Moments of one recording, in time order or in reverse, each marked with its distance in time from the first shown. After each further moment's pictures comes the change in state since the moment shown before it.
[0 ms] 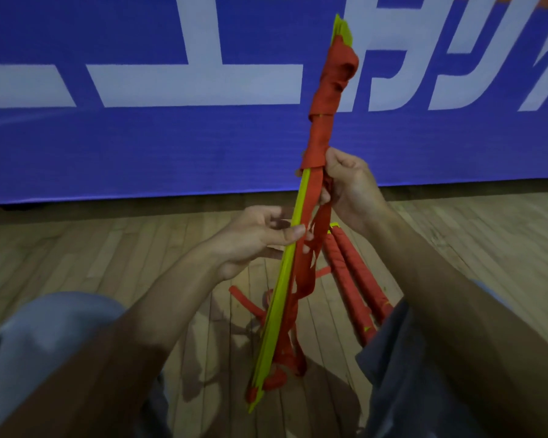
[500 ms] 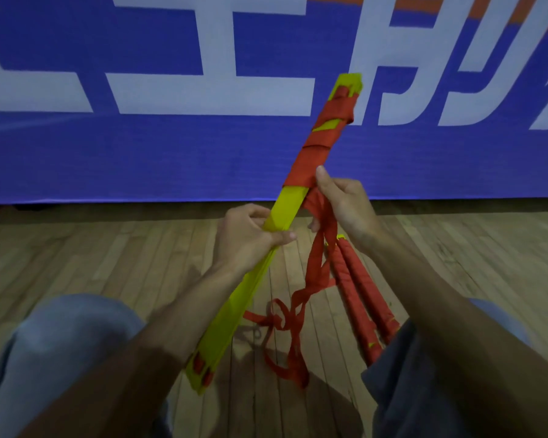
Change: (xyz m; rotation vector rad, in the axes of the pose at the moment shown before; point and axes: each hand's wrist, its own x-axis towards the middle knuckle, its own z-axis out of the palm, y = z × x) left_hand 0.013 -0.013 -0.005 0.275 0.690 0.052; right_hand 0.000 0.004 0.017 -0.441 0.154 0.062
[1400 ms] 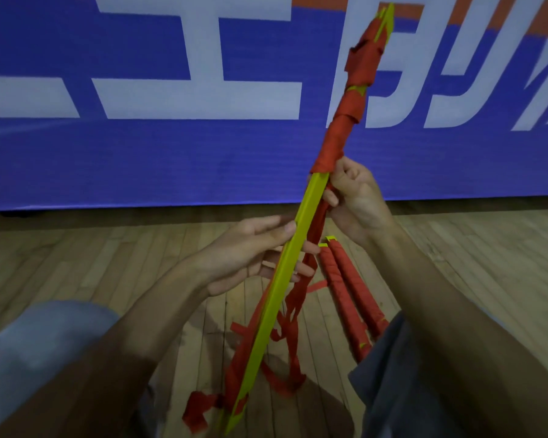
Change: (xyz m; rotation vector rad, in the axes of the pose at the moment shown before) left_hand -0.019 0.022 -0.016 -0.417 -0.829 -0.008; right_hand 0.000 -0.008 -0.025 0.501 -0.173 -0.131
